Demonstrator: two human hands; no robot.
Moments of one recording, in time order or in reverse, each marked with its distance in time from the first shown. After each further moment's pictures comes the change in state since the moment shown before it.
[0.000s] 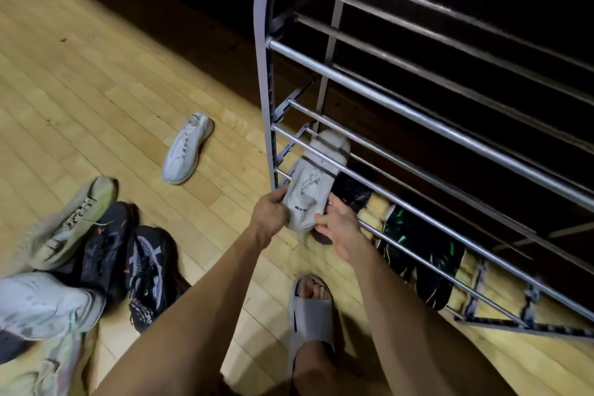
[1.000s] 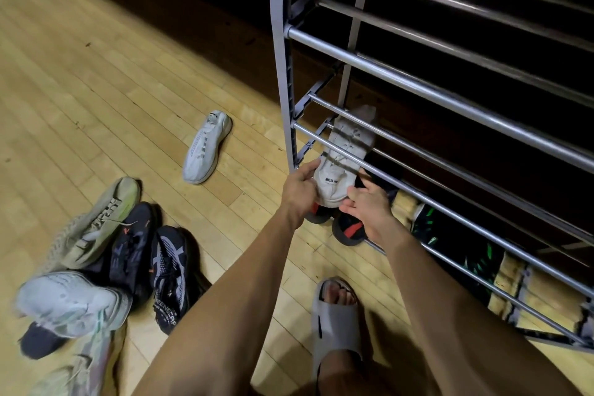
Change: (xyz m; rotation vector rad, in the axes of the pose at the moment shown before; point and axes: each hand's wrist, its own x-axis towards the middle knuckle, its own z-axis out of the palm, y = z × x) left_hand 0.029 0.027 0.013 -0.096 0.052 0.017; right_hand 0.027 -0.026 0.002 -0.005 0.138 -0.011
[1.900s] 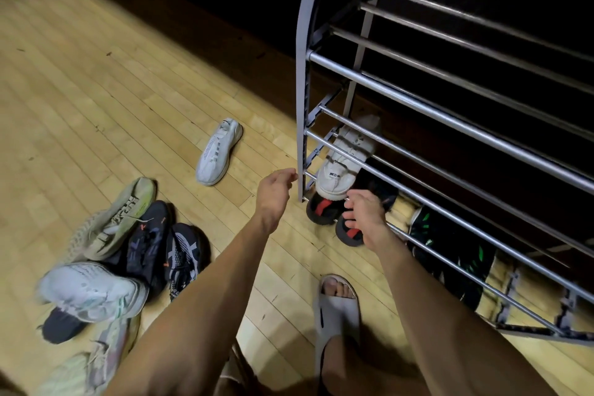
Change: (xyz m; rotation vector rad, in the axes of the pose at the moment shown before) left_hand -0.029 0.004 -0.061 -0.031 0.133 0.021; right_hand -0.030 0.007 0.006 -0.089 0.021 -0.049
